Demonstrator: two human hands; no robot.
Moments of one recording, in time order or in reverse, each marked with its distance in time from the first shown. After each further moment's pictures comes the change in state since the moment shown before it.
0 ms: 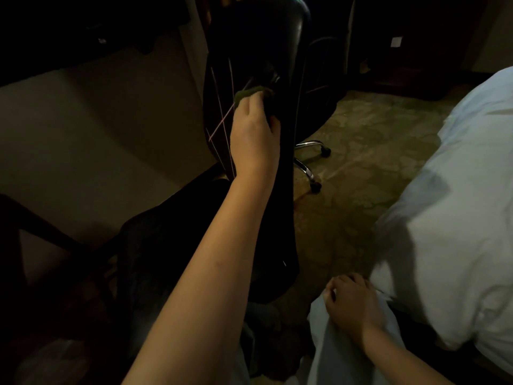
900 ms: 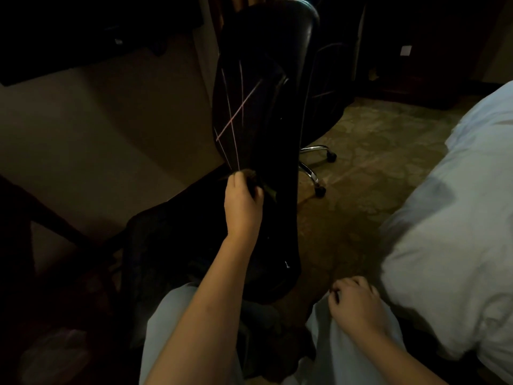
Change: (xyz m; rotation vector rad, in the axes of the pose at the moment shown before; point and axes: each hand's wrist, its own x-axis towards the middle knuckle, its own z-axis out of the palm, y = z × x) left_hand -0.094 -0.060 -0.009 -0.049 -0.282 -0.379; right_hand -0.001 0.005 -0.001 0.019 -0.012 0.047
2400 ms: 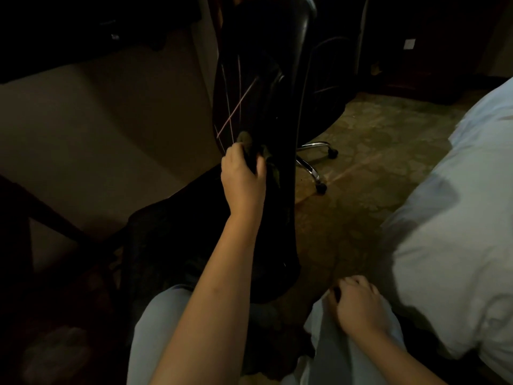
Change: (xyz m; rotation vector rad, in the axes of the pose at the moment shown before) left_hand 0.028 0.028 0.003 -0.066 0.159 0.038; right_hand -0.003 -0.002 -0.007 0.028 0.007 0.015
